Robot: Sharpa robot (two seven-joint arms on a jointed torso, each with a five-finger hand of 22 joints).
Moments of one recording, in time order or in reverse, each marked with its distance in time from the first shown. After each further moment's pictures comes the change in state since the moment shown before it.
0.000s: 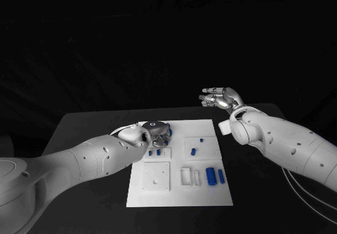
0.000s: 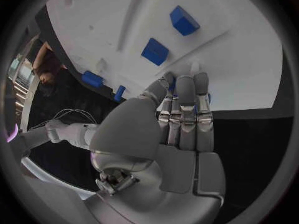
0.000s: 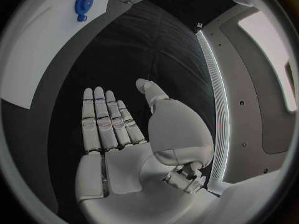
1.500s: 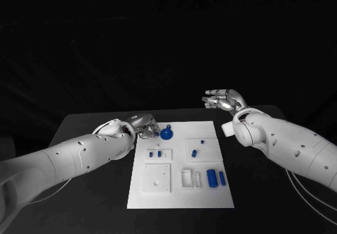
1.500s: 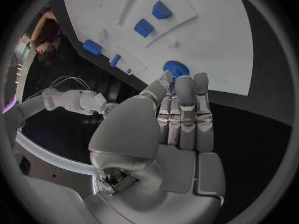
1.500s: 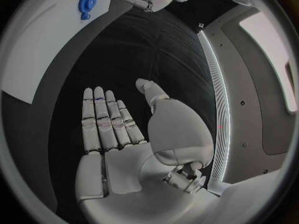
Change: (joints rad) left arm 0.007 -0.149 0.075 0.081 0.226 -0.064 0.070; left_hand -0.008 0.018 0.003 -0.014 -0.054 0.067 -0.012 -0.010 0.005 0.060 -0.017 -0.008 0.002 0.011 -0.017 0.007 0.010 -0.015 -0.020 -0.012 0.018 0.000; right arm 0.000 -0.017 0.000 0.000 0.000 0.004 -0.005; right_hand 0.000 0.000 -0.003 0.003 0.006 0.000 0.000 0.000 0.000 0.000 0.000 0.000 0.000 0.000 0.000 0.000 0.000 0.000 0.000 0.000 0.000 0.000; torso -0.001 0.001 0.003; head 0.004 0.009
